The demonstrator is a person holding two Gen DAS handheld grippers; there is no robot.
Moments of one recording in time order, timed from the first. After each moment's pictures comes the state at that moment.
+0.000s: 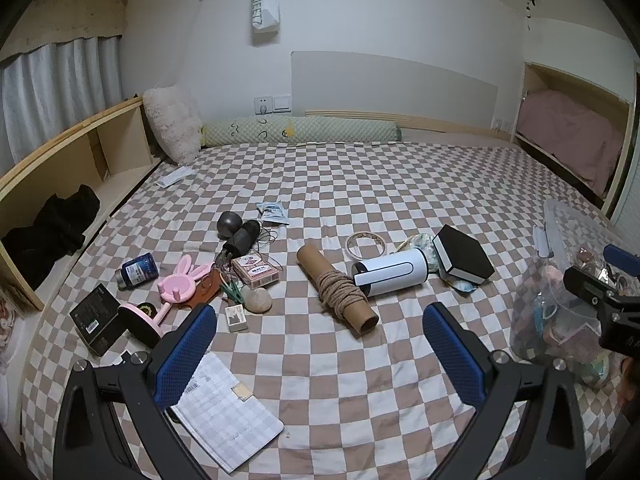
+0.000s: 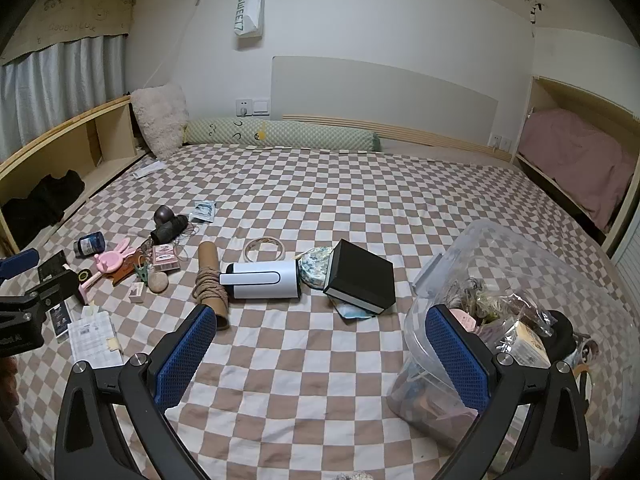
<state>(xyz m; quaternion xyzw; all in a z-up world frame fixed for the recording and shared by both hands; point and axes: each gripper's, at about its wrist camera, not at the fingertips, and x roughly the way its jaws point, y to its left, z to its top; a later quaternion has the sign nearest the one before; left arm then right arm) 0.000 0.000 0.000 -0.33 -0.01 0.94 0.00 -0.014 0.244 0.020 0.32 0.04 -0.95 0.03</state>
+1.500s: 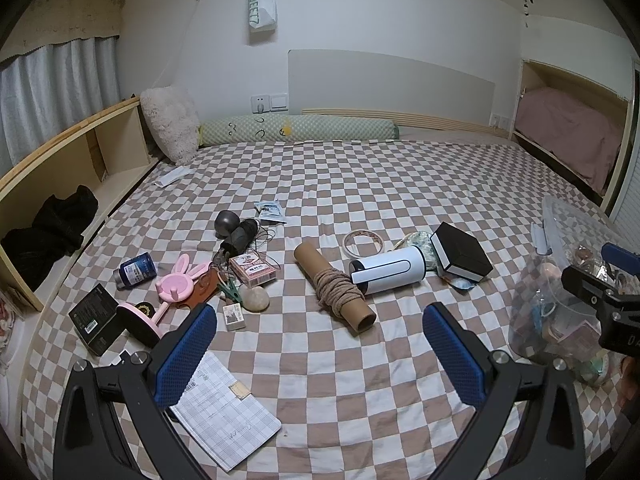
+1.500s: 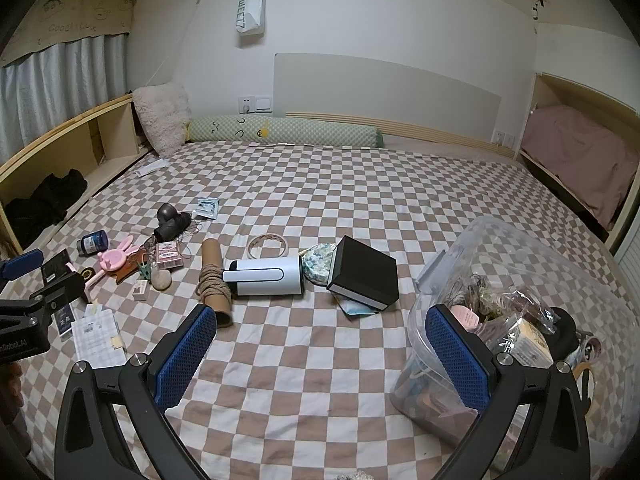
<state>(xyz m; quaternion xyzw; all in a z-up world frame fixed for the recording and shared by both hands) 0.002 0.001 0.000 -0.33 0.00 0.94 0.01 -0.014 0.244 0.019 0.33 0.04 -0.94 0.04</state>
